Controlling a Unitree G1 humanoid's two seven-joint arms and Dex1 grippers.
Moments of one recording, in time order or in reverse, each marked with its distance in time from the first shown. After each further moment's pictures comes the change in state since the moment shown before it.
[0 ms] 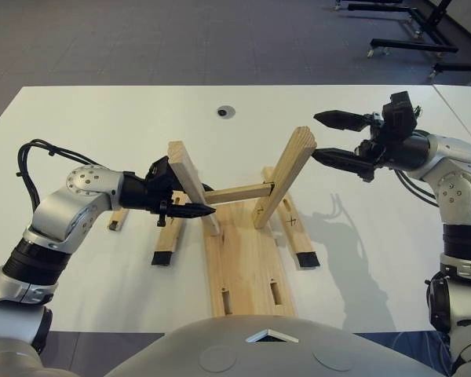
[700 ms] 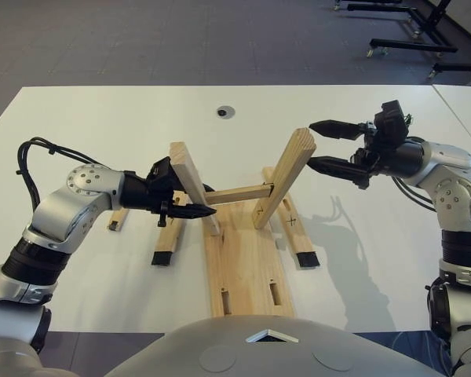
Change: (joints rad) left arm -0.009 0.006 -0.010 -0.014 0.009 -0.012 0.000; right arm 0.032 0.011 0.022 -0.038 -0.020 0.026 -0.019
